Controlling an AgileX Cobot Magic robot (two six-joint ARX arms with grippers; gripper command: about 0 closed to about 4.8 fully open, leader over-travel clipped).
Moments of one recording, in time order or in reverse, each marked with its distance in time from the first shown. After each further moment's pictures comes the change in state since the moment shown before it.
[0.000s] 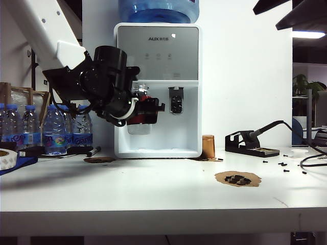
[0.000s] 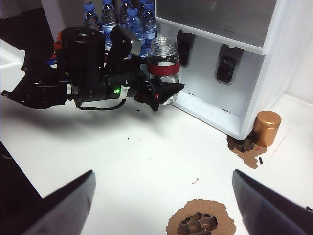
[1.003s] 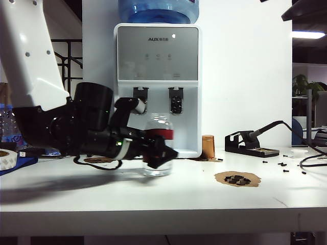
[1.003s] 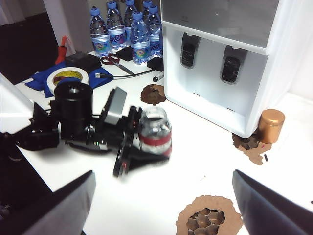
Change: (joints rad) left arm -0.007 0.060 -0.308 0.342 0.505 0.184; right arm 0.000 -0.063 0.002 -0.064 -0.008 0.017
